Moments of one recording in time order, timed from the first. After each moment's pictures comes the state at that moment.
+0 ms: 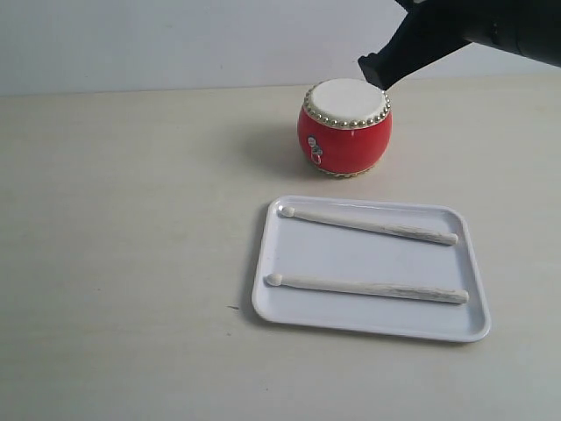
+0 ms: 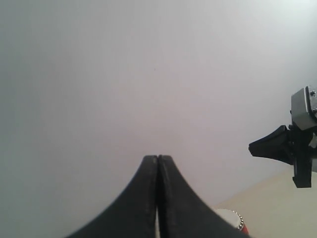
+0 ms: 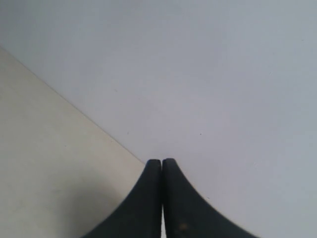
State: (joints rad) left arm 0.07 0.18 -0.61 -1.28 0.62 1.26; right arm 0.55 1.24 -0.80 0.18 -0.17 -0.62
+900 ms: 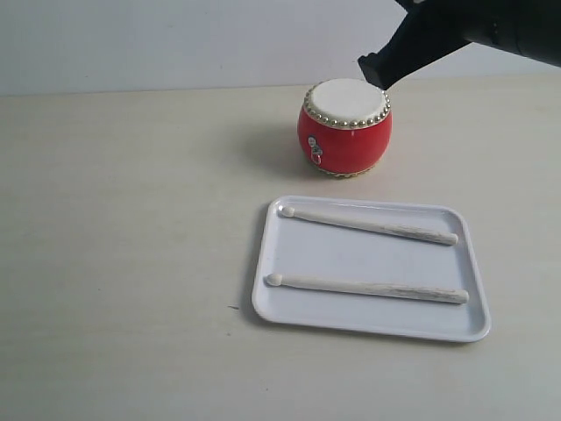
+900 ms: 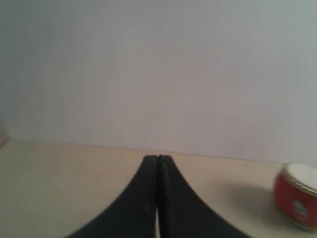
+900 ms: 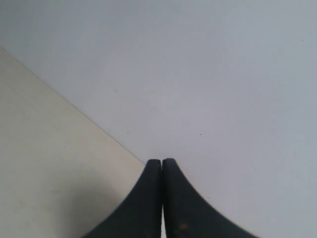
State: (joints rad) left arm 0.07 0.11 -0.44 -0.34 0.46 0.20; right arm 0.55 1.24 -0.80 0.18 -0.17 -0.62
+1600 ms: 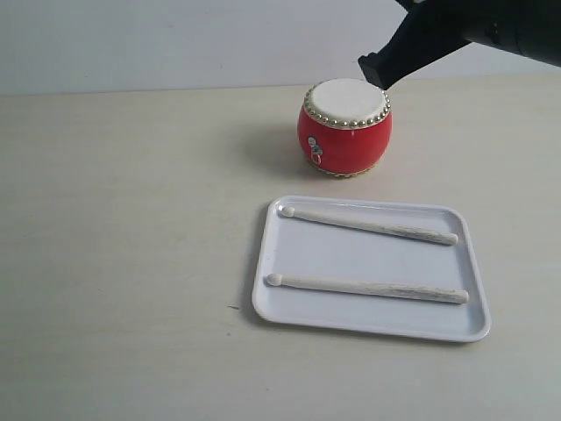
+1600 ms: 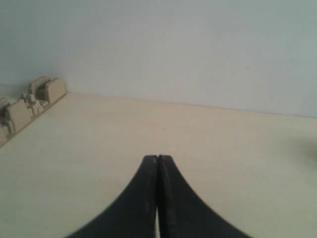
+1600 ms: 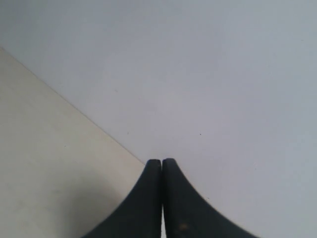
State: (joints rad) left arm 0.07 0.01 0.00 0.17 0.19 -0.21; right arm 0.55 1.24 -0.80 0.18 -0.17 -0.62
